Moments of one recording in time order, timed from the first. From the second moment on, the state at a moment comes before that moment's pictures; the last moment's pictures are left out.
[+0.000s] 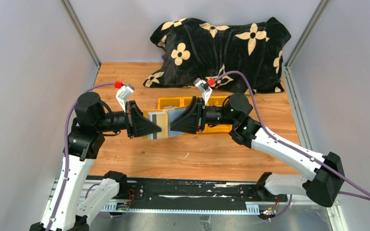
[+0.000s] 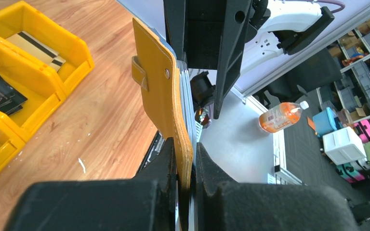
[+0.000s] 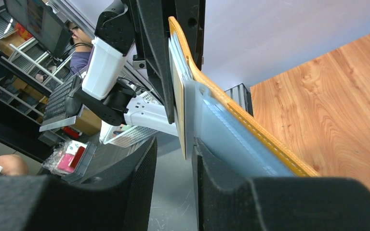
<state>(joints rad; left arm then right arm) -0.23 0.76 1.08 -0.52 1.12 -0.43 0.86 1.19 0.97 0.44 -0.75 0.77</state>
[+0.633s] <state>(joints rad) -0.23 0.75 1.08 -0.52 1.07 -0.44 0.92 1.26 1.08 0.29 -0.67 0.67</state>
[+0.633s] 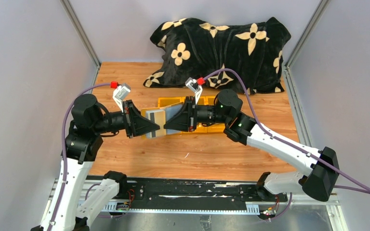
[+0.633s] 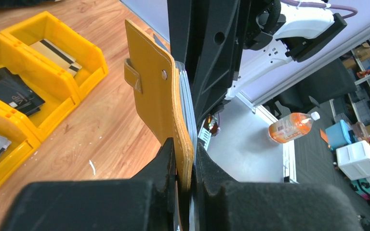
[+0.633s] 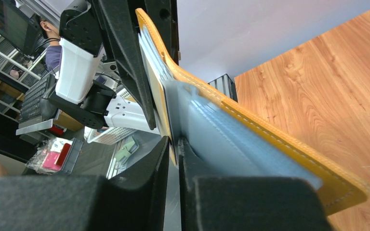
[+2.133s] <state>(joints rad) -0.23 0.75 1.07 -0.43 1.20 -0.55 0.91 1.13 0.95 0.39 -0.68 0.71</state>
